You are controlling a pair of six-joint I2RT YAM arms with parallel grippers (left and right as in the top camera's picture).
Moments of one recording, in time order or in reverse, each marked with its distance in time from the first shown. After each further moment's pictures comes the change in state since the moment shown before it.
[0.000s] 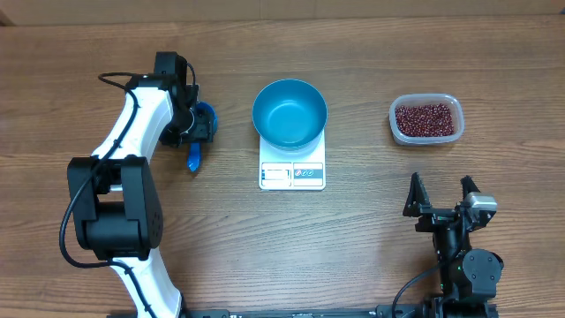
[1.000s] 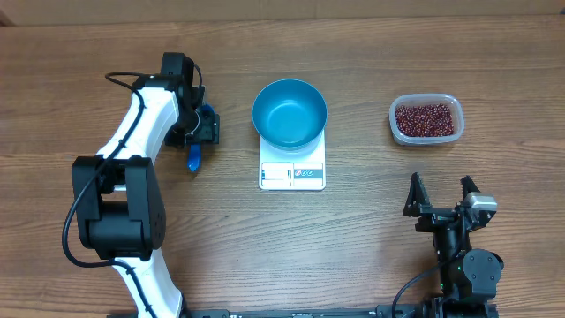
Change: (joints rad) left arm -0.024 0.000 -0.007 -0.007 0.000 -0.007; right arm 0.000 0.000 0.000 0.000 0.000 0.000
